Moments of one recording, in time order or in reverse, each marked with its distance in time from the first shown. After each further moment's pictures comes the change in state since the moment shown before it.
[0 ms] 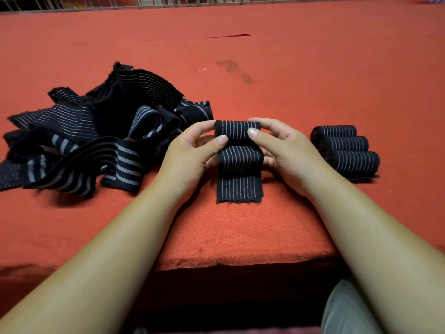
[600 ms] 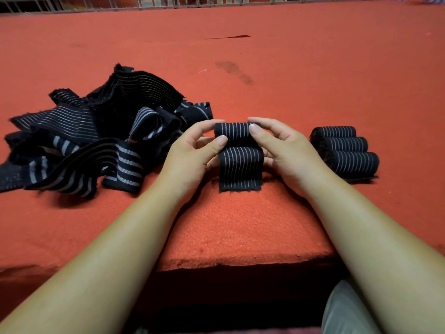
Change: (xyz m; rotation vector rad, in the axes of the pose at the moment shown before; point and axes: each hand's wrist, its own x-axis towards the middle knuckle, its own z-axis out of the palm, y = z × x) left_hand -0.001 -0.001 0.001 0.038 0.005 0.001; right_hand -0.002 -0.001 0.004 -0.011 0.032 -0.013
